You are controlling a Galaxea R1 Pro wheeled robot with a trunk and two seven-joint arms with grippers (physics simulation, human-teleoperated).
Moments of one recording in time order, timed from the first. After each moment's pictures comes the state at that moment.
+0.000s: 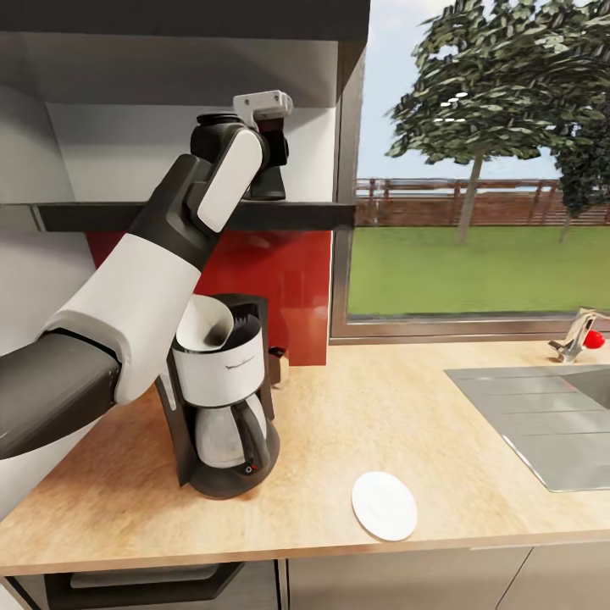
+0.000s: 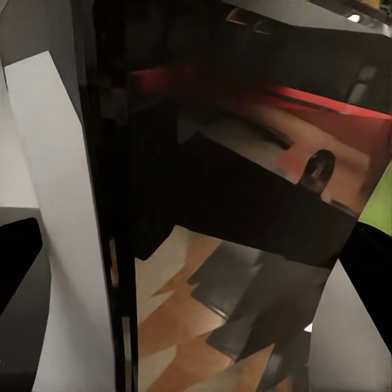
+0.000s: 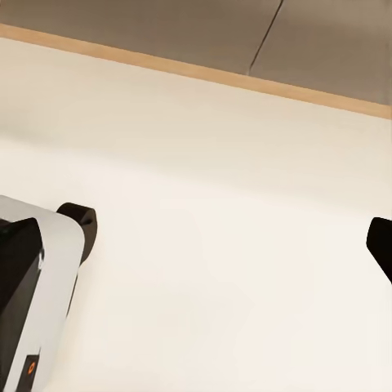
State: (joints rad) left arm -1.68 -0.17 -0.39 -0.87 0.60 0.66 0.55; right arm -0.21 -0.51 0.85 0.05 -0.78 -0.39 0.59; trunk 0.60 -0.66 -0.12
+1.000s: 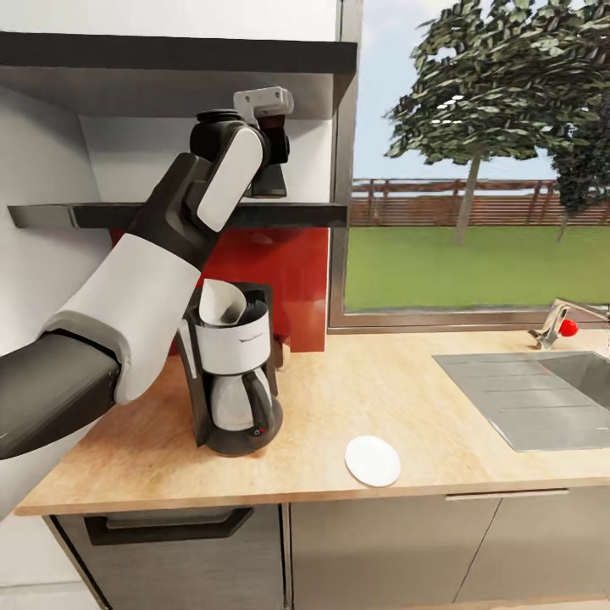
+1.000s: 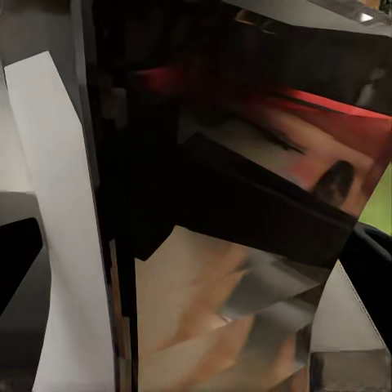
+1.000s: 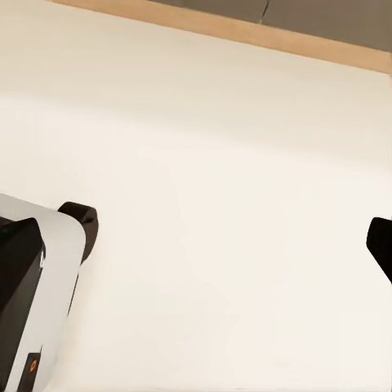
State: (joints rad) left arm -1.68 -0.17 -0.39 -0.88 0.60 0.66 0.55; right arm -0.21 -0.51 0.85 0.05 -0.78 -0.39 0.59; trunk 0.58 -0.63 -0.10
